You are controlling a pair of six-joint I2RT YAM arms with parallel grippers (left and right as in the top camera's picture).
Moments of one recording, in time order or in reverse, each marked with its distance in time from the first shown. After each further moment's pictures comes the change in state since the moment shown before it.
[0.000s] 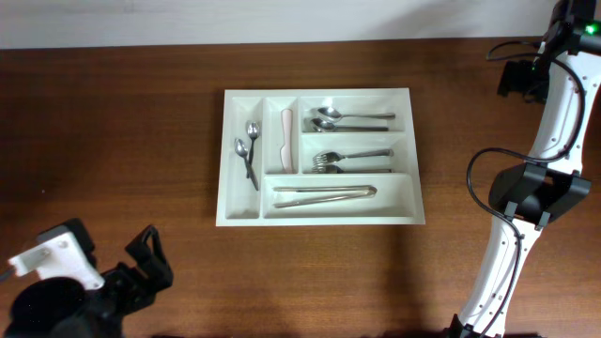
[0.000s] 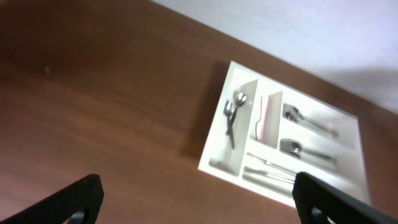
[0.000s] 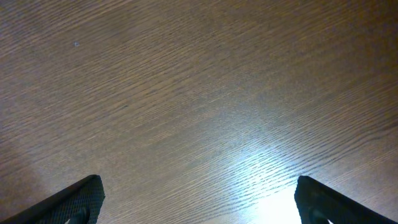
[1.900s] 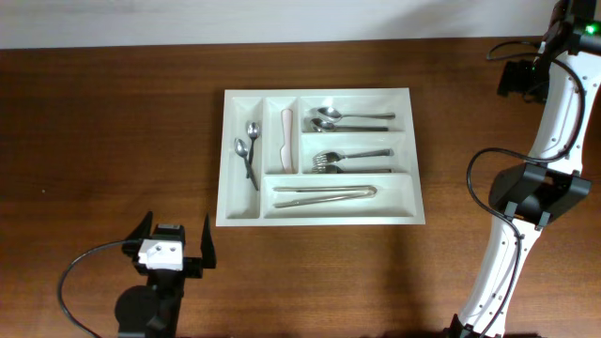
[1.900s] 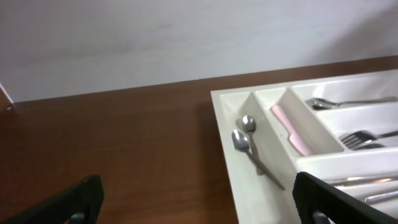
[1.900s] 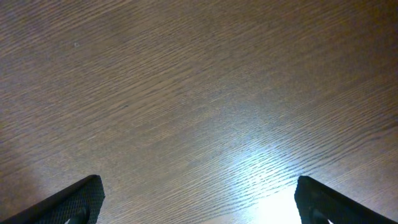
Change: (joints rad) left arm 0.075 -0.562 -1.154 1.045 0.177 0.601; right arm 0.000 0.000 0.000 0.000 0.000 0.000
